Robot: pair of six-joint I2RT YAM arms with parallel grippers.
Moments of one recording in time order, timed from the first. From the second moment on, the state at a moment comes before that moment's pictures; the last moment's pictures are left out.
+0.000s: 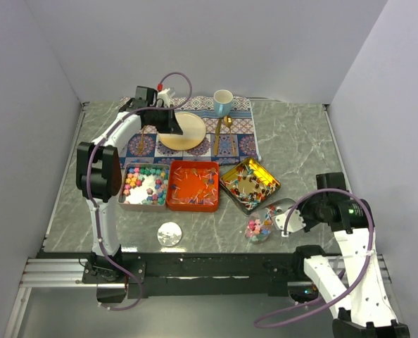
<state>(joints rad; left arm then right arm) -0.20 2.10 1.78 -0.51 0.60 -0.19 0.05 0.71 0.94 -1.38 -0.19 -1.96</state>
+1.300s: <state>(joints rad) -0.20 2.10 1.80 -0.48 0.63 -0.21 0.19 0.75 1.02 -1.39 -0.02 -1.96</state>
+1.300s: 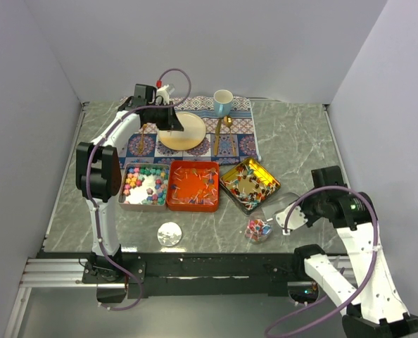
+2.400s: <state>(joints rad) -0.45 1.93 1.55 -0.58 0.68 -0.07 -0.07 1.61 1.01 -0.41 -0.14 -0.40</state>
